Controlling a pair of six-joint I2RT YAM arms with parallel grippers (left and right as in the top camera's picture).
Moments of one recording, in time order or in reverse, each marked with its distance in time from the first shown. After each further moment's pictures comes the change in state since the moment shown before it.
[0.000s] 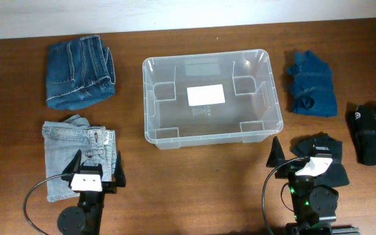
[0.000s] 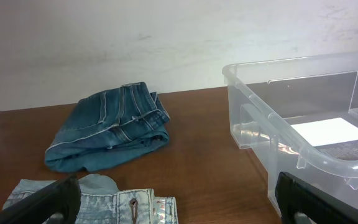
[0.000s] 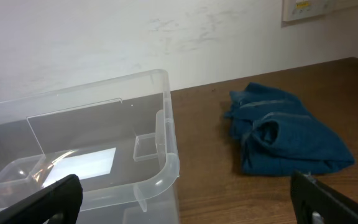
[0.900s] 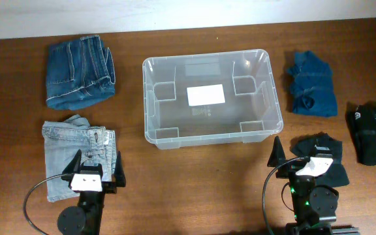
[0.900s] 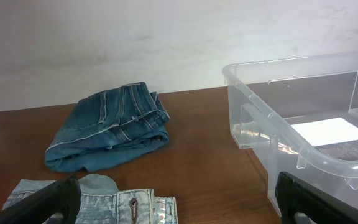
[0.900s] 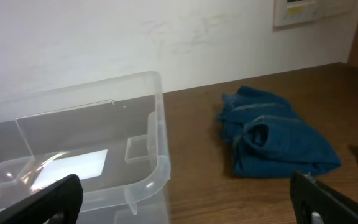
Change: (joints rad) left arm 0.000 0.000 0.000 0.000 0.000 0.000; right arm 0.000 0.000 0.000 0.004 0.029 -0.022
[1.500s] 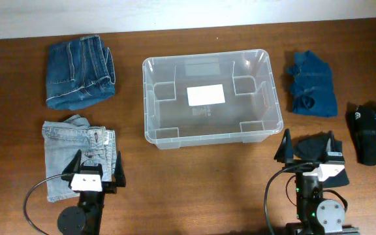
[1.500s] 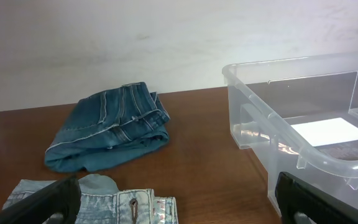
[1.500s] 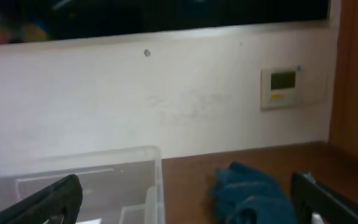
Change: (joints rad) left arm 0.000 0.000 0.000 0.000 0.000 0.000; right arm 0.000 -0.001 0.010 0.266 0.028 -0.106
